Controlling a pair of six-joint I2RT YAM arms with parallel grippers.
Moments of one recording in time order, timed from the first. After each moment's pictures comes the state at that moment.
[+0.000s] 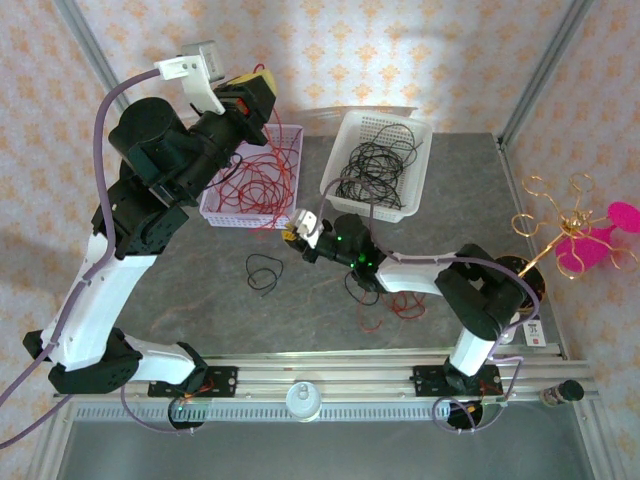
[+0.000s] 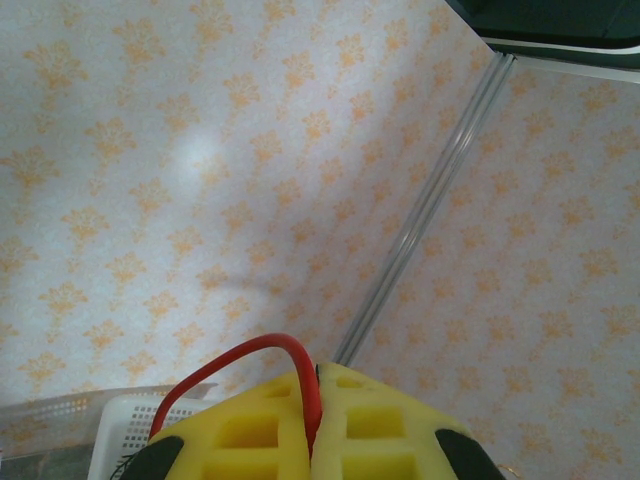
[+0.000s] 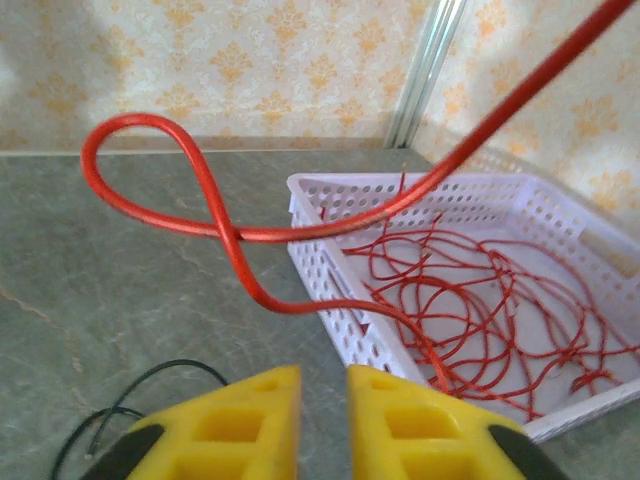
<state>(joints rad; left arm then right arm) -0.66 1.34 2.00 -0.49 -0.18 -0.42 0.82 1.71 0.84 0.71 -0.25 -0.29</state>
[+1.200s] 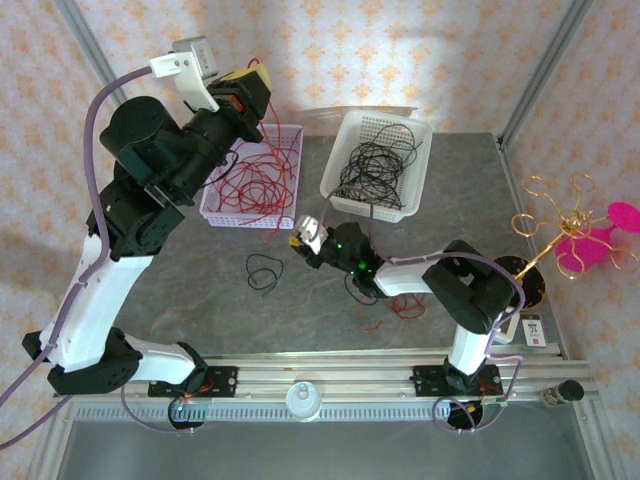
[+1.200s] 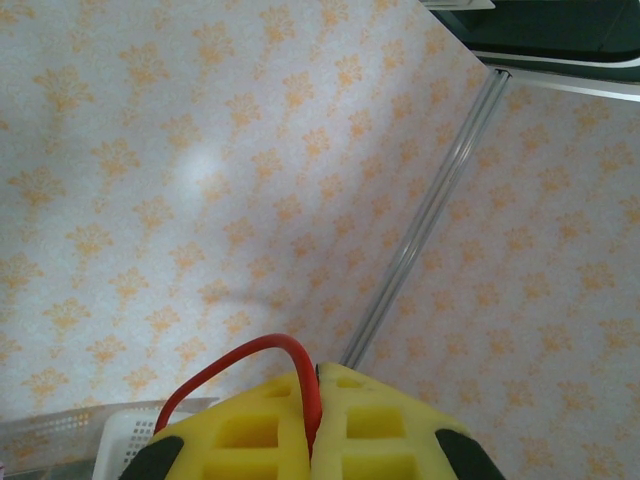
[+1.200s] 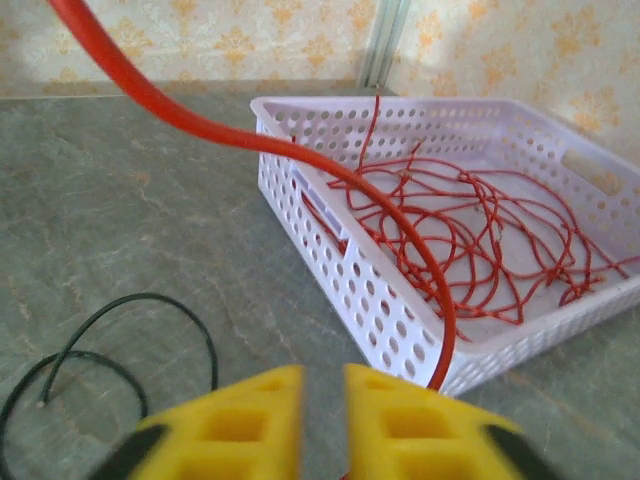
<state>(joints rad) -0.66 1.34 2.02 -0.48 -0.19 -0.41 0.81 1.77 0.77 0.77 -0.16 -0.27</state>
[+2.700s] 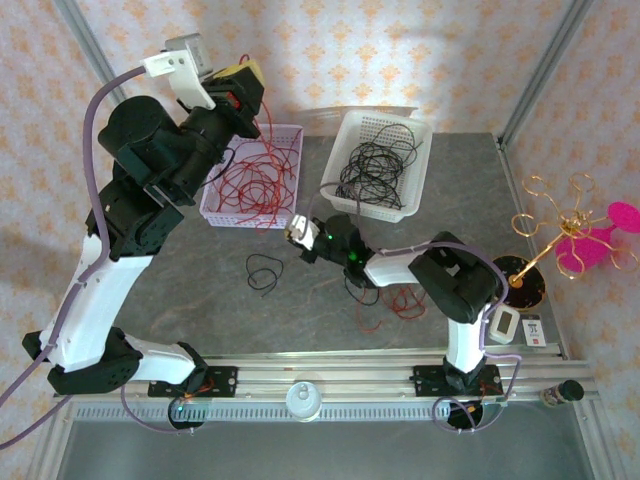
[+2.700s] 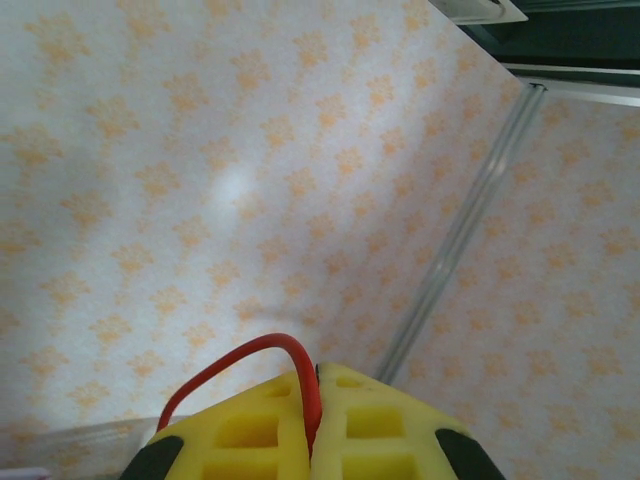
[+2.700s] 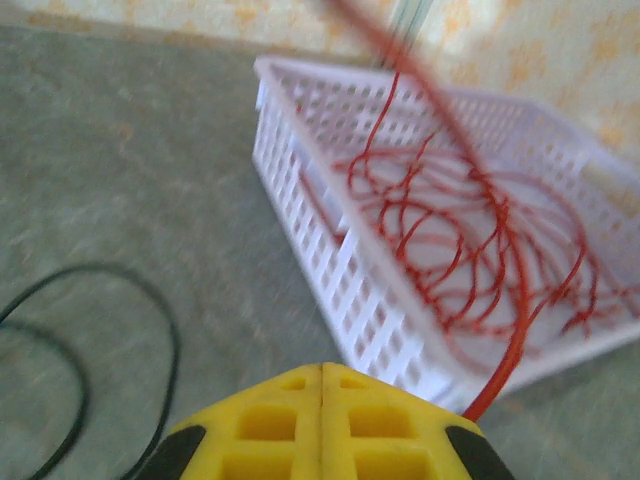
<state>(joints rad) -0.66 1.34 2.03 -0.48 -0.28 -0.36 0.79 1.86 0.85 0.71 -0.20 -0.38</state>
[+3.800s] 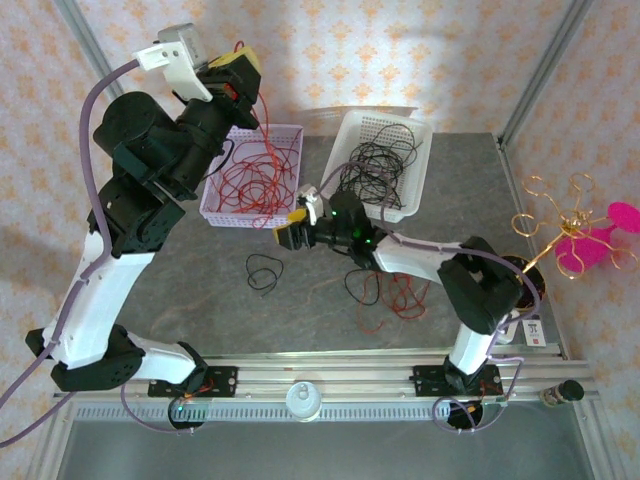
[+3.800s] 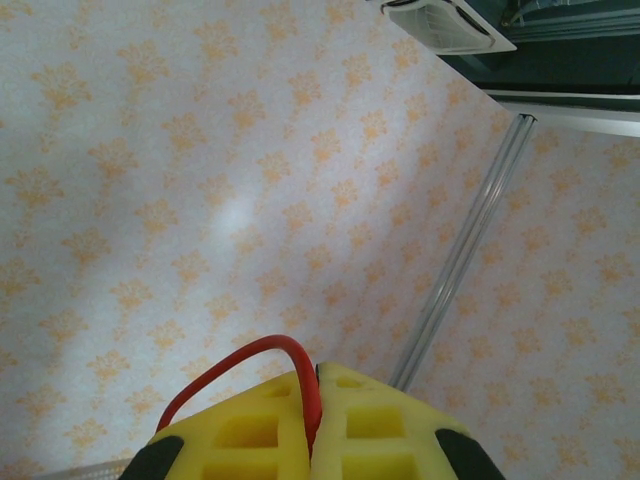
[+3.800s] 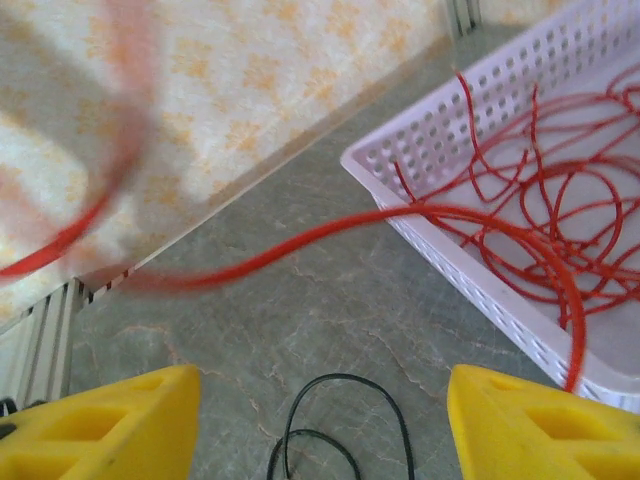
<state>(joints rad) -0.66 1.36 2.06 -0.43 -0.28 -0.33 0.75 1.78 1.06 0.40 -0.46 0.30</state>
